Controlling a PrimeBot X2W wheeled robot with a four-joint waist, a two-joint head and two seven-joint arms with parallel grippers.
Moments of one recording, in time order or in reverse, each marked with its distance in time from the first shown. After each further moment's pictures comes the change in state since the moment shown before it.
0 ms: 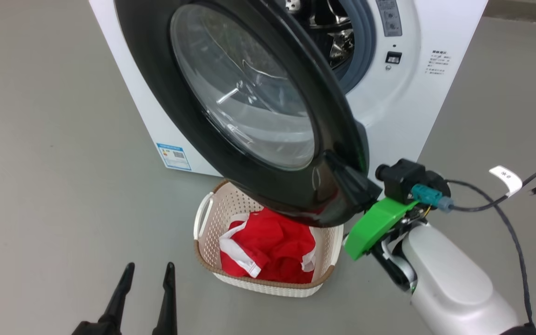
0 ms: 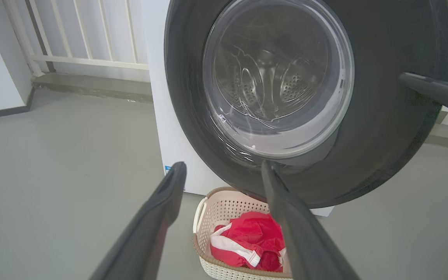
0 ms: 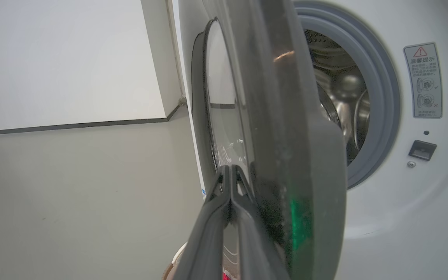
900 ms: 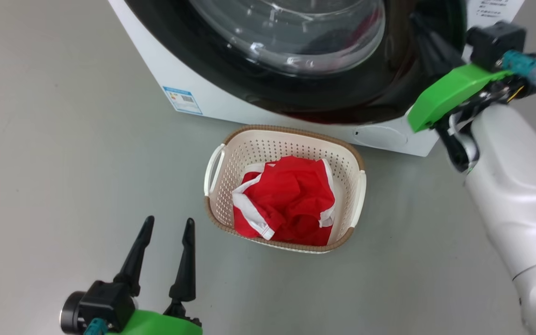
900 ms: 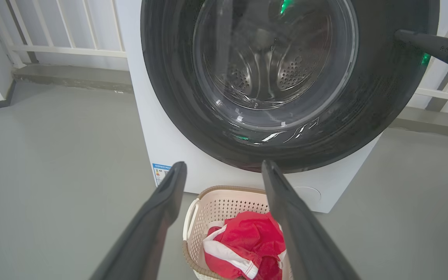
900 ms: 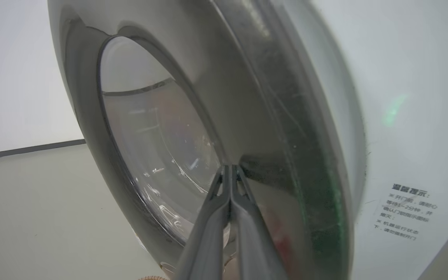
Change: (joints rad) left arm -0.166 -0.057 -0.027 0.059 0.008 -0.053 -0.035; right arm -0.403 -0.060 -0.199 0.287 -0.054 0.003 -0.021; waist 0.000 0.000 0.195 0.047
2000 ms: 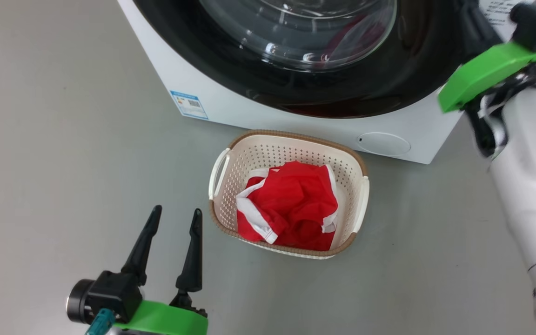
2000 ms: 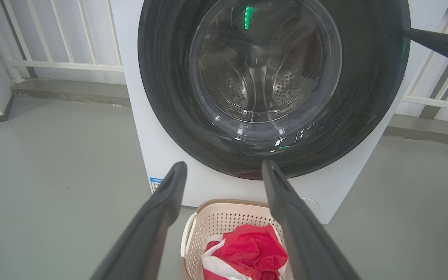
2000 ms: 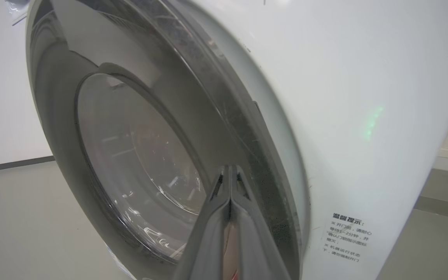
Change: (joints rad) left arm -0.036 -0.063 0.037 0.039 0.063 -0.069 0.000; right arm -0.054 -0.047 -0.087 0.033 -0.026 0.000 -0.003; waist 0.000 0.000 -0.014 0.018
